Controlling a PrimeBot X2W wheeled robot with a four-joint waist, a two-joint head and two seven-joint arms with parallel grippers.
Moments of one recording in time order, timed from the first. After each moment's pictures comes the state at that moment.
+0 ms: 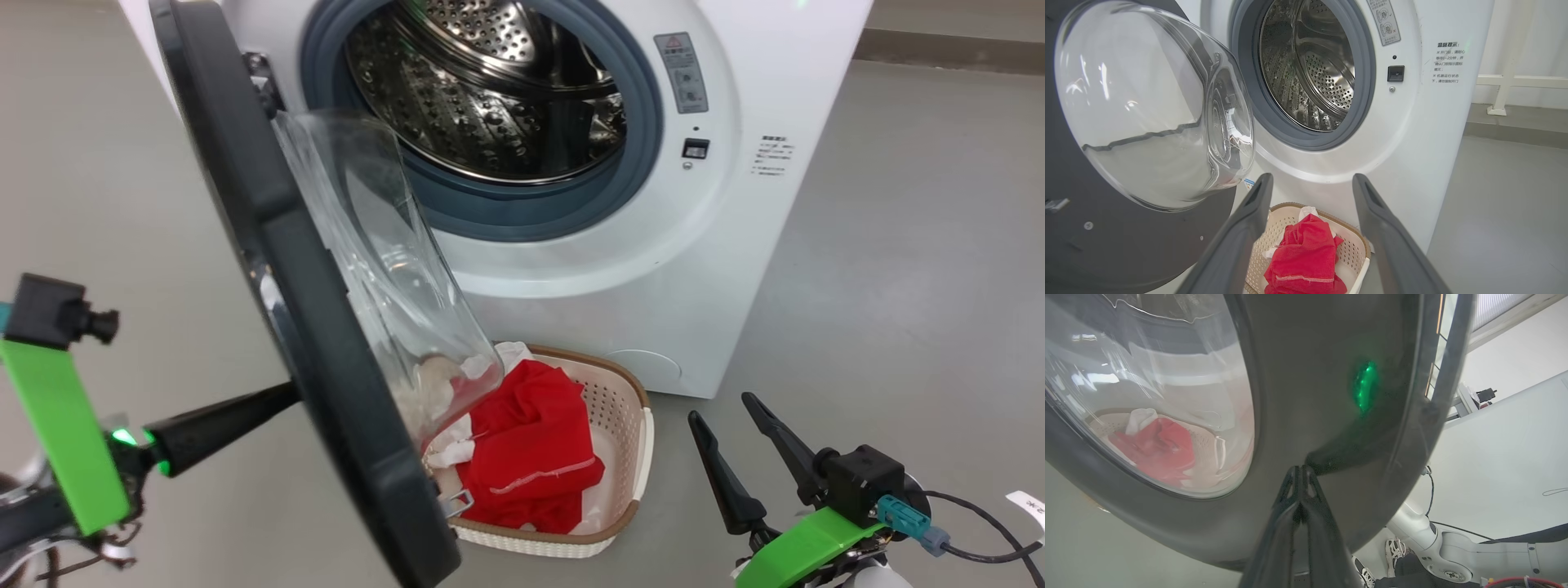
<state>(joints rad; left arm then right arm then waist) -0.36 0.51 -0.01 -0.04 -1.52 -0.12 0.98 -0.10 -0.10 0.24 0.32 0.36 0.12 -0.26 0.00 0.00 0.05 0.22</state>
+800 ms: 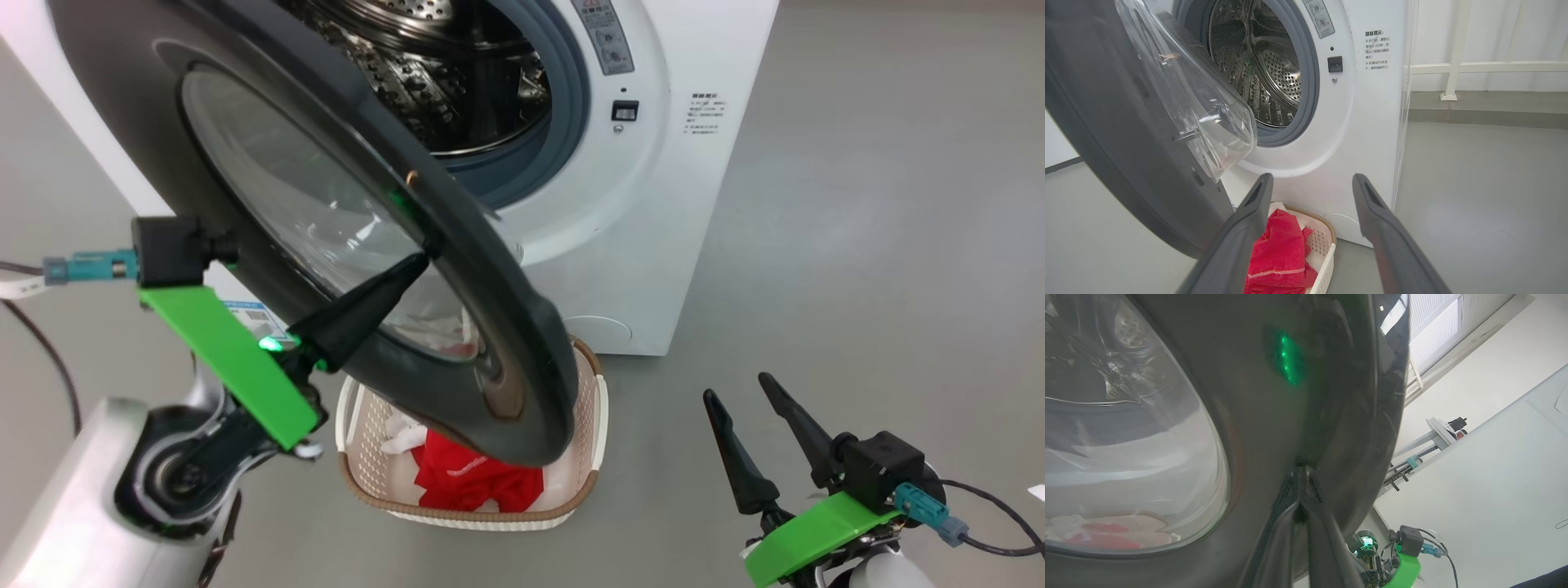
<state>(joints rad) -0.56 0.36 -0.33 0.05 -1.35 -0.12 0.45 -0.11 -0.08 0.19 0.30 0.35 0.12 -0.26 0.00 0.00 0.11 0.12</state>
